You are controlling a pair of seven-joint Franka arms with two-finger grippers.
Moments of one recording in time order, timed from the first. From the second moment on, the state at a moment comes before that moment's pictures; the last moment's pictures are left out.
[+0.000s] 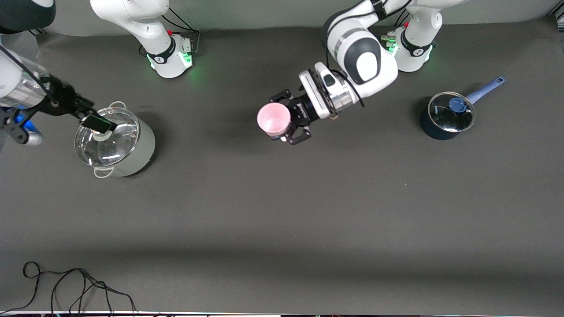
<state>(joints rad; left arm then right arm) 0.26 0.43 -1.19 -1.89 -2.28 2.92 2.57 0.10 0.02 0.04 -1.55 0.13 1.38 0.97</state>
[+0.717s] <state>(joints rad) 0.23 0.43 -1.18 -1.86 -2.28 2.93 2.57 0.25 0.14 0.06 -1.34 0.32 1.36 1.61</state>
